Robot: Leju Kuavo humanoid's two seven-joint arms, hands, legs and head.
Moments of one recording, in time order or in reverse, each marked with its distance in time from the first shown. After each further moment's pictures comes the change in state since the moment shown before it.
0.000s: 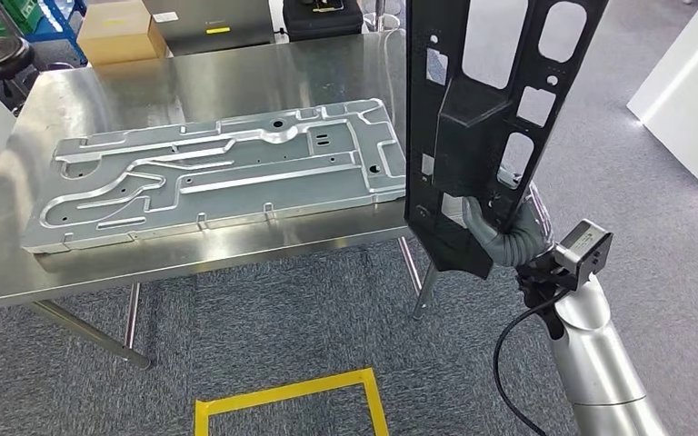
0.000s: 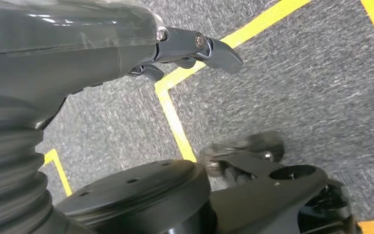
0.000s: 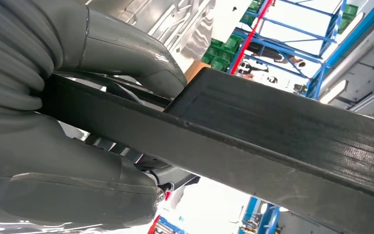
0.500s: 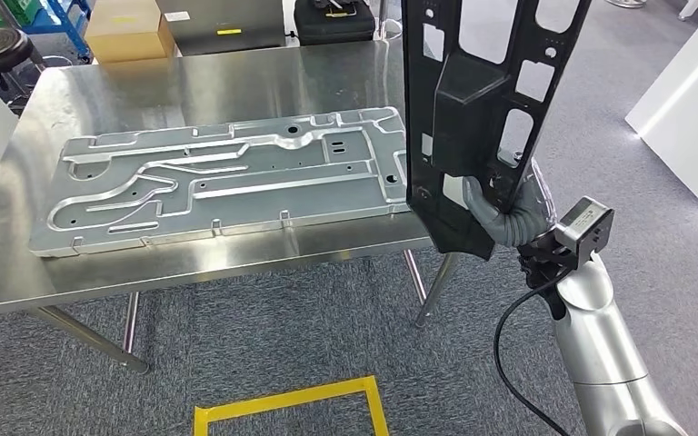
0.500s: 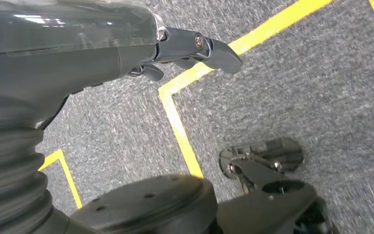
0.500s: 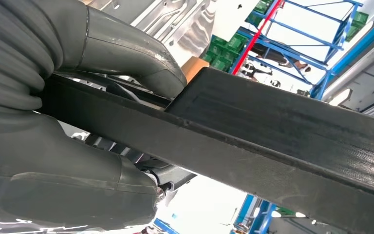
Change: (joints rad) left arm 0.008 0.000 0.000 0.000 -0.002 0.005 0.006; right arm -0.078 -0.021 0.018 0.033 0.000 -0.004 0.013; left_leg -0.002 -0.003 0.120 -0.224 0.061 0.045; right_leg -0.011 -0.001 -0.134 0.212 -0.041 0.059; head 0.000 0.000
